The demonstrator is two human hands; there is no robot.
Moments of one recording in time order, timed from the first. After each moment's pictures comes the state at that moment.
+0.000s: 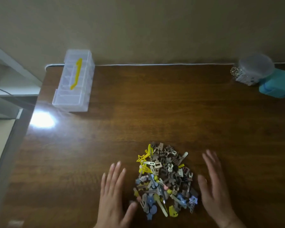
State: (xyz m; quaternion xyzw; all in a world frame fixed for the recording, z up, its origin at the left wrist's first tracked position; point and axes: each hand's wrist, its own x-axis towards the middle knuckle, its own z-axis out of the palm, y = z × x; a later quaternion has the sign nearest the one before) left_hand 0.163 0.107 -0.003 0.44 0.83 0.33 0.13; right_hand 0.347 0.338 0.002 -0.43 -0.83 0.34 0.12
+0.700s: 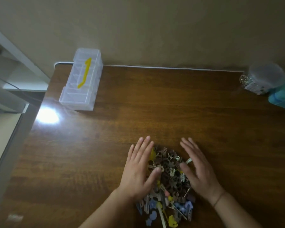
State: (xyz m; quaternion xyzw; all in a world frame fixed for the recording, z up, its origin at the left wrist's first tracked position) left_hand 0.139 0.200 0.003 0.46 0.80 0.33 0.19; right_hand 0.287 0.374 0.008 -0.26 -0.89 0.37 0.05
